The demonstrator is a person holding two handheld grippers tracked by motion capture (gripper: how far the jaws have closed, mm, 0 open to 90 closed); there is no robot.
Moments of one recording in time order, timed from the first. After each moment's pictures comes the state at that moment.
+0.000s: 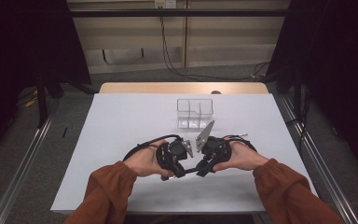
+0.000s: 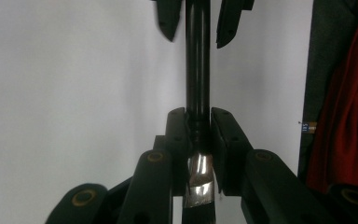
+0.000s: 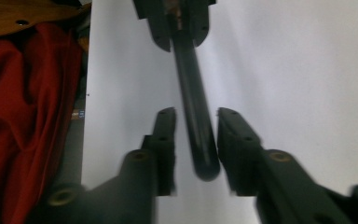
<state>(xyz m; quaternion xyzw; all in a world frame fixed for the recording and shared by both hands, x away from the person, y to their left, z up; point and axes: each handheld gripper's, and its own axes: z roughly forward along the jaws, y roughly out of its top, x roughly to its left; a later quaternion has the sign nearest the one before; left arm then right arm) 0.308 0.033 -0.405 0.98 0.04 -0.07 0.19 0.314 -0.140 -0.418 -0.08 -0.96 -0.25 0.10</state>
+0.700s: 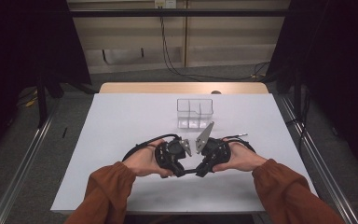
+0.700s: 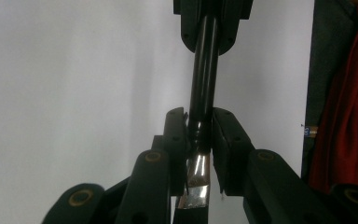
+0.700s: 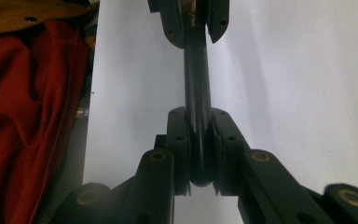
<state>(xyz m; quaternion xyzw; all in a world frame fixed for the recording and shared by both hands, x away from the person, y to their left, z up) 0.311 0.038 -0.406 0.97 0.05 -0.06 0.21 0.314 -0.140 -0.423 -0.07 -0.96 -0.25 0.11</state>
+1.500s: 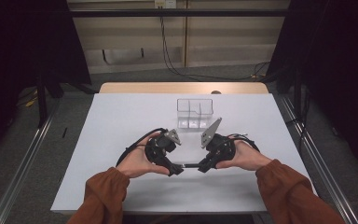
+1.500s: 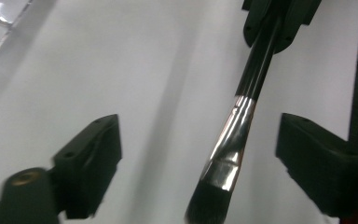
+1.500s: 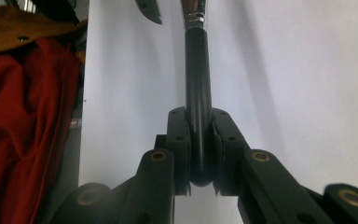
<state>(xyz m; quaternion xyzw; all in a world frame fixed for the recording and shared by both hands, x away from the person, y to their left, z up) 0.325 0.067 -0.412 0.95 0.14 -0.01 0.29 0.318 -0.155 -0.417 -0.11 -0.95 -0.28 0.09</state>
